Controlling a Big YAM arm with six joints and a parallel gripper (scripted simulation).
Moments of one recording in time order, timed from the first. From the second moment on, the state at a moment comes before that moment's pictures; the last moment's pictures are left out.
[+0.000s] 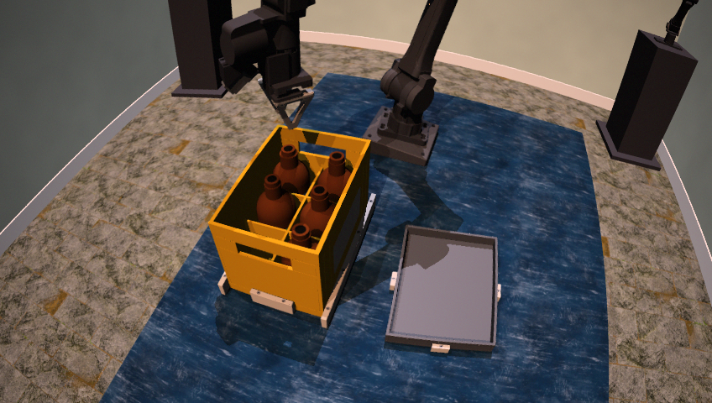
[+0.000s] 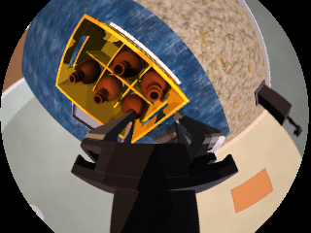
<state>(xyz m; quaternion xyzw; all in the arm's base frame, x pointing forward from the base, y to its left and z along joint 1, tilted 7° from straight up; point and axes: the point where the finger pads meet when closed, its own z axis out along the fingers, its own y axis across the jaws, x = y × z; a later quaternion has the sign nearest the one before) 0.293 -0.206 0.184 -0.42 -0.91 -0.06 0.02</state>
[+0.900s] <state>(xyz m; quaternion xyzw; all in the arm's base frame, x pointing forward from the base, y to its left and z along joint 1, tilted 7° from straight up) 0.292 -0.205 0.176 -0.42 -0.91 -0.06 0.02</state>
